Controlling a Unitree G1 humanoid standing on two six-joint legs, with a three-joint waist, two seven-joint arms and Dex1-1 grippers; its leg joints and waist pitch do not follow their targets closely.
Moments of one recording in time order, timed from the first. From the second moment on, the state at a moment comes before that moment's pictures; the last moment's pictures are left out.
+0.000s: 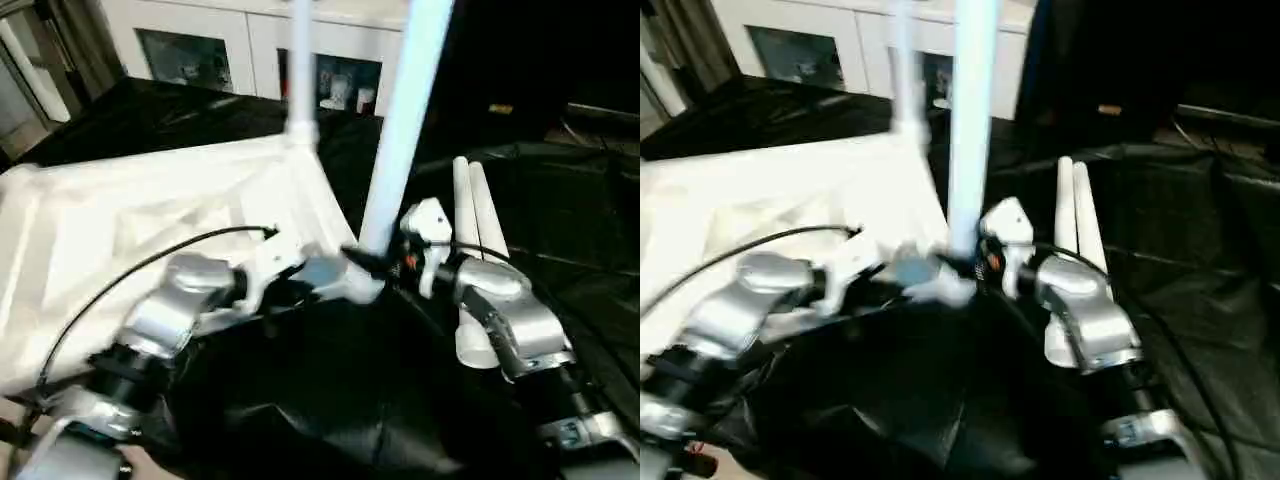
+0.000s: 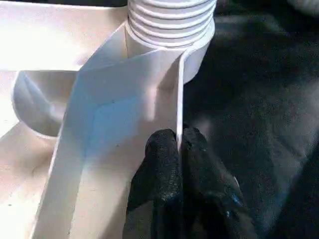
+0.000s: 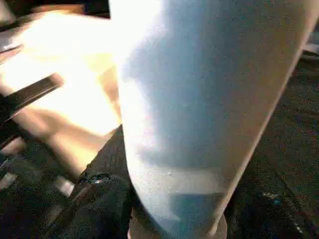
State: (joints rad) left arm -0.53 0.31 -0.30 0.26 -0.01 0.51 -0.90; right arm -0.46 -0.23 0.12 0.31 0.18 0.24 0.64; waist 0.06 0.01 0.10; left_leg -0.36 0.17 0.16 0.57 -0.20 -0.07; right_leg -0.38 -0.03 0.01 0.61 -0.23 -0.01
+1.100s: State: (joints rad) left arm -0.60 0.13 -0.28 0.30 0.07 0.62 -0.63; right arm -0.60 -0.05 0.03 0.47 0.07 0.28 0.28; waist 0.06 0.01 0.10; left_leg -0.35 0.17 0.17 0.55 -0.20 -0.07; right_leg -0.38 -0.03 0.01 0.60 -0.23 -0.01
